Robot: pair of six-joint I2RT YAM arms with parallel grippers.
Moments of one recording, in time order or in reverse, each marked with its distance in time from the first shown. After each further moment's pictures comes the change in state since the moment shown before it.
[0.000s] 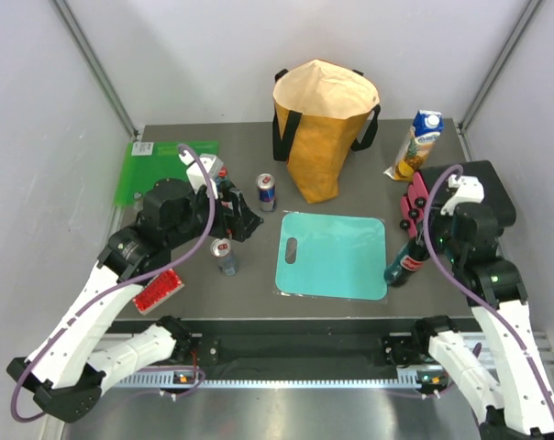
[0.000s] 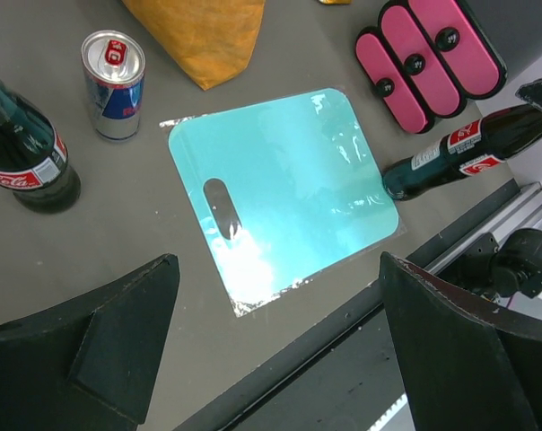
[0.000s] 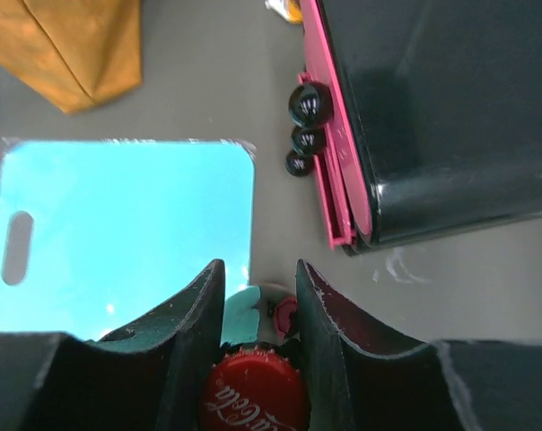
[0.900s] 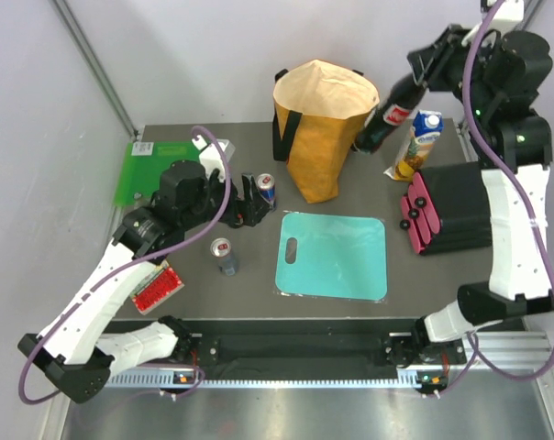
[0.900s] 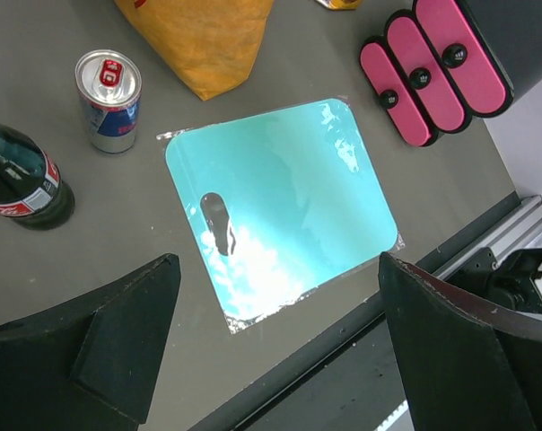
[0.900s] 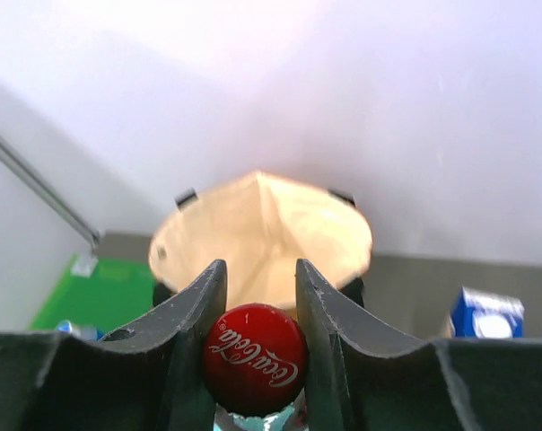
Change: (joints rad) left arm 0.000 0.139 0.101 0.008 -0.007 -0.017; right arm -0.001 0.864 1.273 0.102 -0.267 0.024
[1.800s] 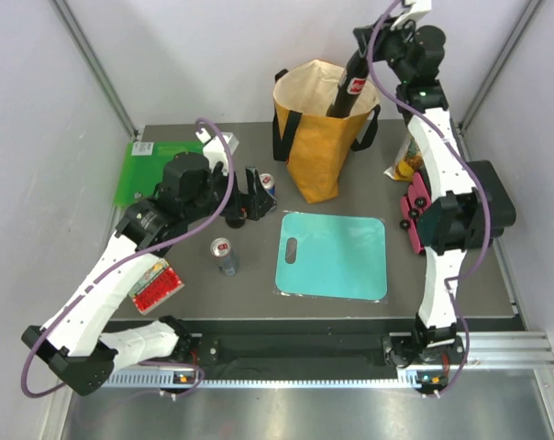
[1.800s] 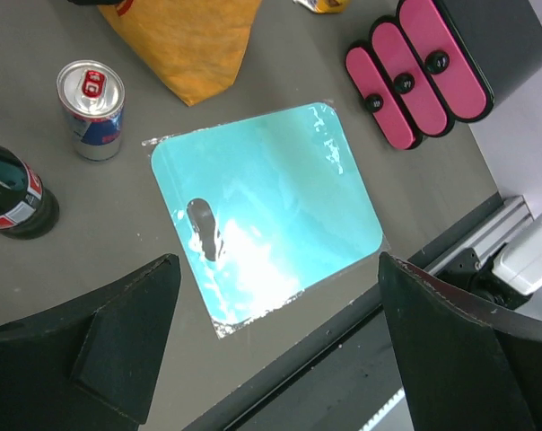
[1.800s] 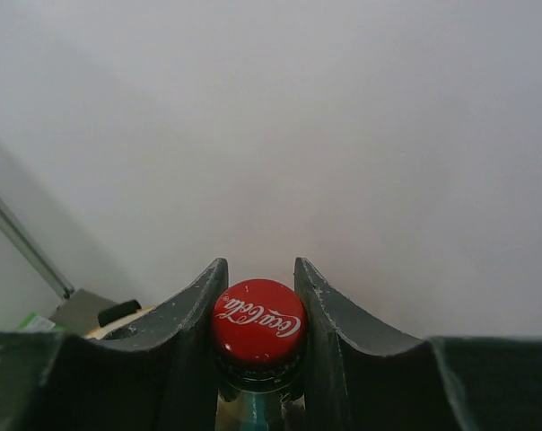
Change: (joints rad) left arm 0.000 0.055 0.069 -0.017 0.017 -0.018; right arm 0.006 0.623 0.200 0.673 -0.145 0.028
